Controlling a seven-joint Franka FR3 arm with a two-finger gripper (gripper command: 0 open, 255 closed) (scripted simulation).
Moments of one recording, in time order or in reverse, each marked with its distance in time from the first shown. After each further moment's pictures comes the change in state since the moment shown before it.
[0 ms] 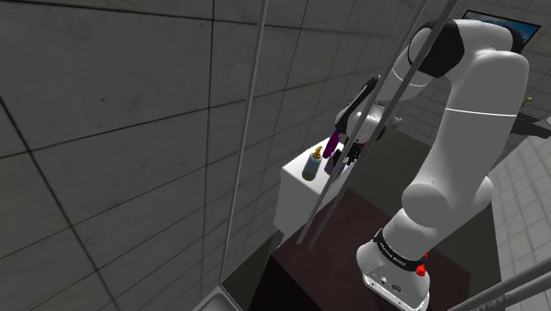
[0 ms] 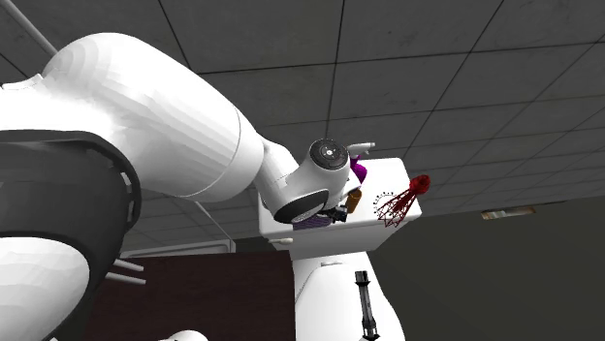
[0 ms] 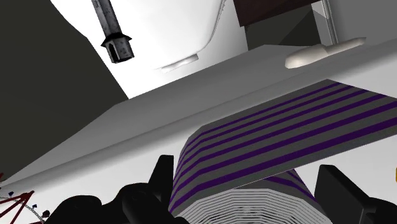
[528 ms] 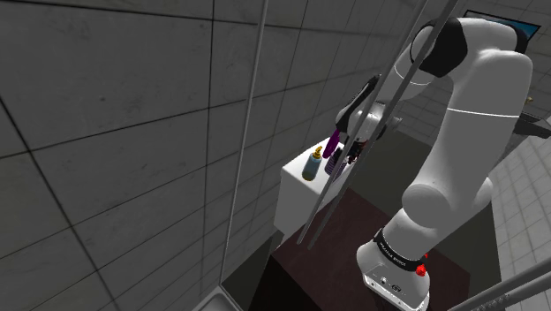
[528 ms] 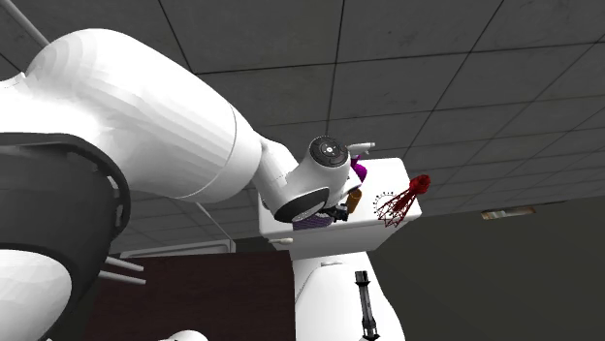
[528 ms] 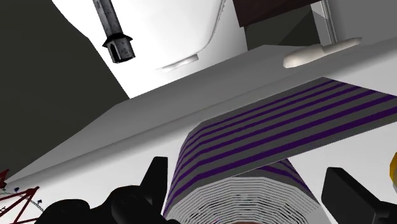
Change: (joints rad) arm 0.015 -0.018 -0.018 -0.004 -0.023 -0.015 0.020
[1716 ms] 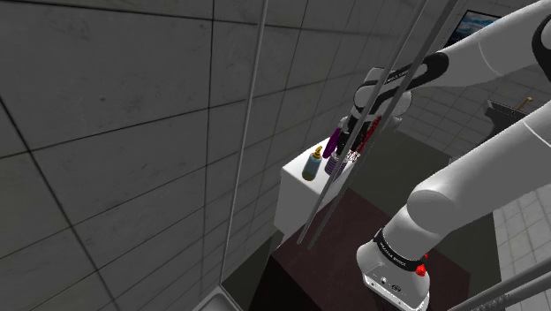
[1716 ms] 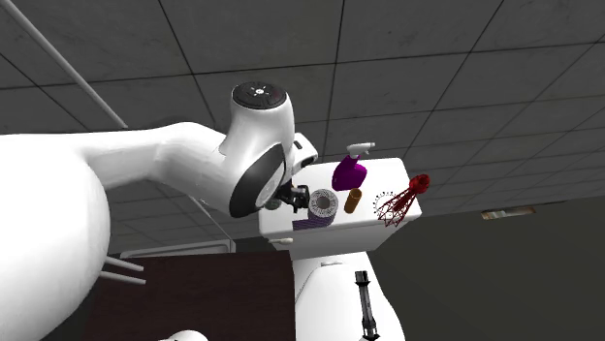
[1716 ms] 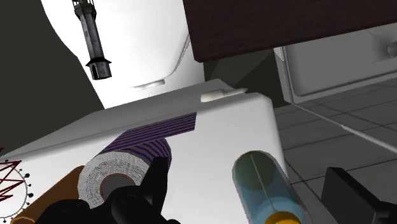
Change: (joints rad) arm 0.136 -0.585 -0.031 -0.208 -0.530 -0.388 0.444
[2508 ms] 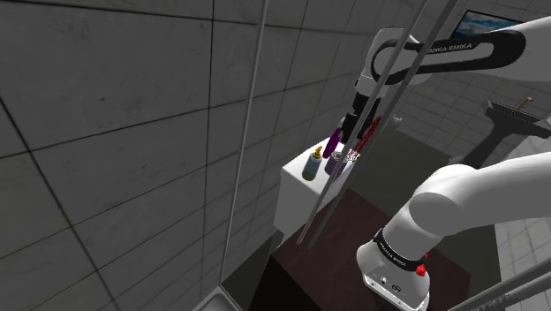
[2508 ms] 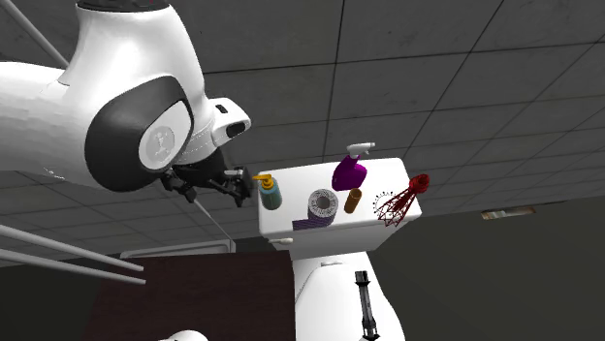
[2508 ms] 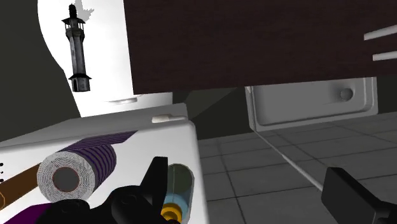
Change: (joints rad) arm 0.062 -0.390 0.195 0.006 0.020 -0.480 0.112
